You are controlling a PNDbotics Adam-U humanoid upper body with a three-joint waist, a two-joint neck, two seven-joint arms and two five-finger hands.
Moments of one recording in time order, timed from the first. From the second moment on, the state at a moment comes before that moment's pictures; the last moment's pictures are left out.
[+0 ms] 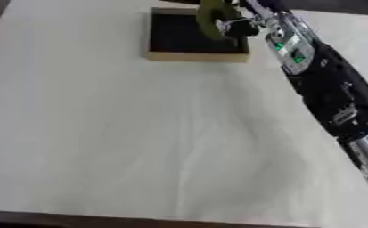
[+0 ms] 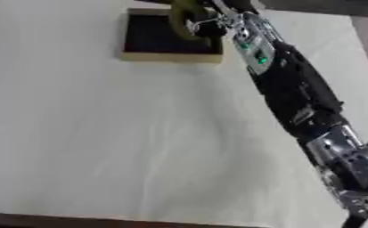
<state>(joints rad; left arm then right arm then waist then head) -0.26 0.31 0.35 -1.98 0.14 -0.28 -0.03 -1.06 -0.46 0.15 -0.88 0.68 -0.24 0.02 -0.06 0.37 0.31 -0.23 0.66</state>
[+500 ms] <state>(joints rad) -0.27 0.30 0.34 -1.98 0.15 -0.28 -0.05 -1.07 -0.44 0.10 -0.79 0.75 -0.22 -0.06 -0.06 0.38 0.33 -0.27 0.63</state>
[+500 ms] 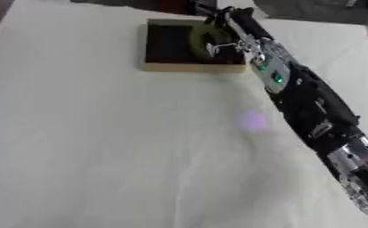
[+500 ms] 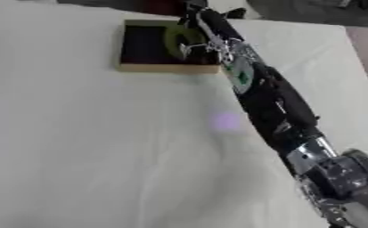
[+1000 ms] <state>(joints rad) -0.27 0.30 0.34 -1.98 0.15 -0.28 -0.05 -1.07 -0.47 0.14 -0.88 0.78 -0.22 0.03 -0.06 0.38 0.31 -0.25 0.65</state>
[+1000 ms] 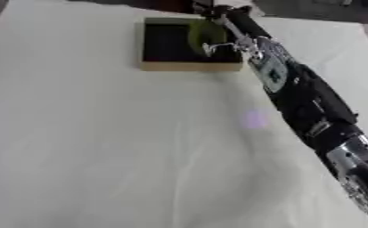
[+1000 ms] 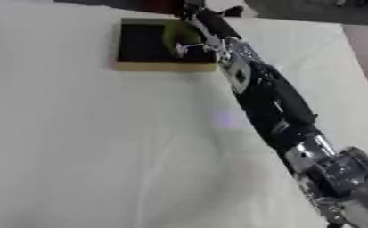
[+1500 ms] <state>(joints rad) -0.25 0.30 0.35 -1.98 0.15 -0.28 -0.05 -1.02 -0.58 0.12 -1.12 0.66 -0.26 0.03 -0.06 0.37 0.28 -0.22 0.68</state>
